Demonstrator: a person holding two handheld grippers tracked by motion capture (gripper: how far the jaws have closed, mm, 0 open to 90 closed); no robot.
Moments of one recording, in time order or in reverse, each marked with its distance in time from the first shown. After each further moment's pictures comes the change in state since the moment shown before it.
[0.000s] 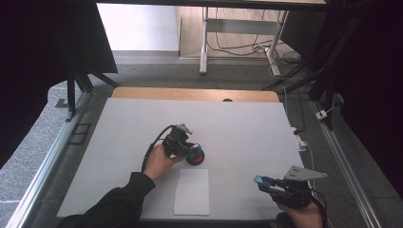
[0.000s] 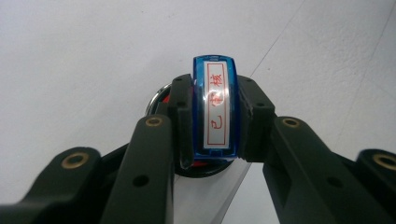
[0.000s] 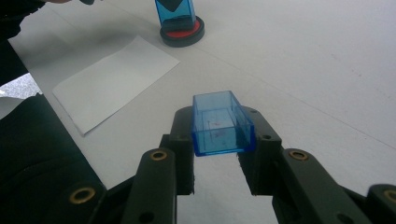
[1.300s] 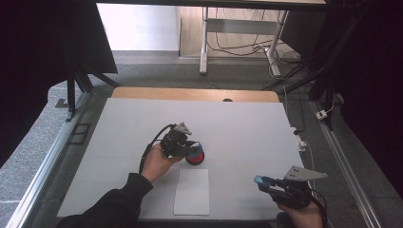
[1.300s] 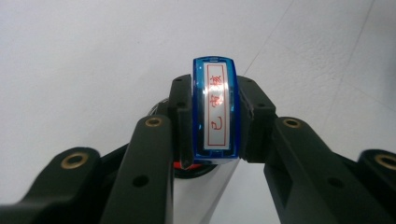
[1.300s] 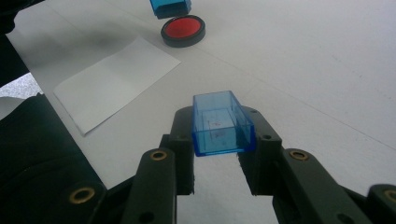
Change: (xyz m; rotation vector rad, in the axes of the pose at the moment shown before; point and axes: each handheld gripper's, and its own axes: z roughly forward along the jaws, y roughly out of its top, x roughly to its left) left arm -0.017 0.002 -0.023 -0.066 0.030 0.089; right arm 0.000 0.000 0.000 -0.003 0.002 -0.003
